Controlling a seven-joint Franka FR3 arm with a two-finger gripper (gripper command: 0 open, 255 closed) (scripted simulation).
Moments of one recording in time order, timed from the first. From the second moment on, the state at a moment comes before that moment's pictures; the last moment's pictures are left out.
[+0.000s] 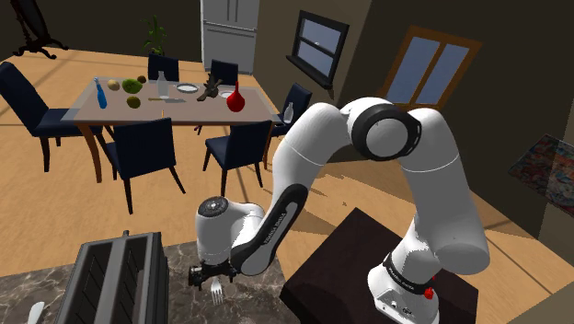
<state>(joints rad) 0.36 0.73 0.32 -2.06 -0.37 2.69 1.45</state>
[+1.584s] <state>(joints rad) 0.30 0.59 0.39 -2.12 -0.31 2.60 1.42</state>
